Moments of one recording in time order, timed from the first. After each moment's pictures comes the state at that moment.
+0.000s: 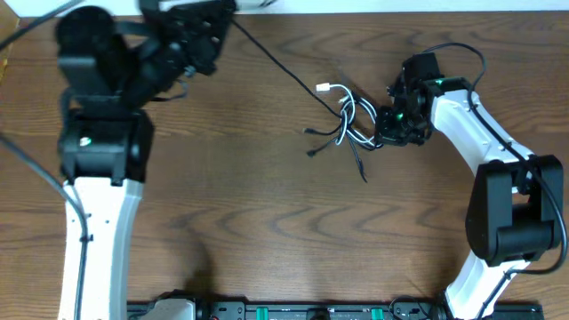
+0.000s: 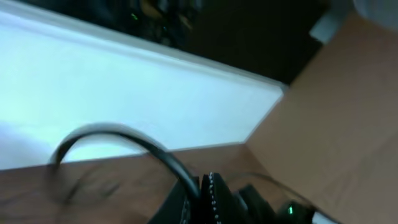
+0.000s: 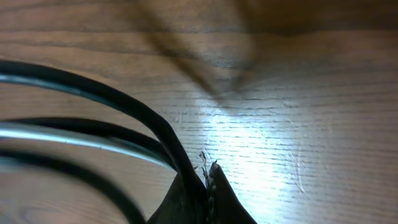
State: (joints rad) left arm -0.03 1.32 1.53 -0.26 0.66 -0.48; right arm 0.15 1.95 1.39 -0.85 -0.30 0.31
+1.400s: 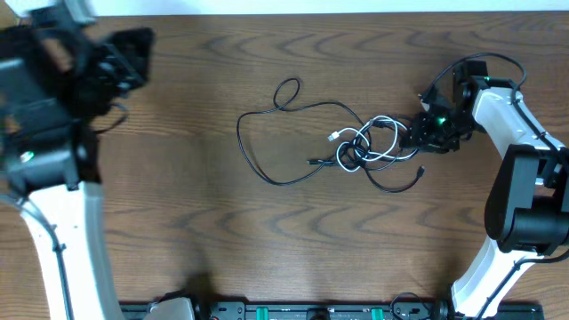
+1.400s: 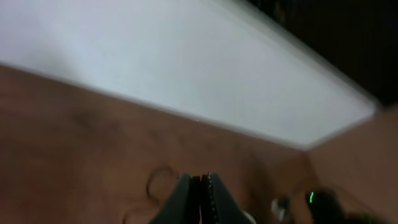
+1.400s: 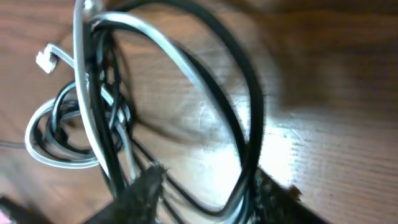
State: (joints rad) left arm 0.19 1.33 1.55 -0.66 0.61 -0.39; right arm -0.08 2.01 1.43 -1.00 -0.44 0.00
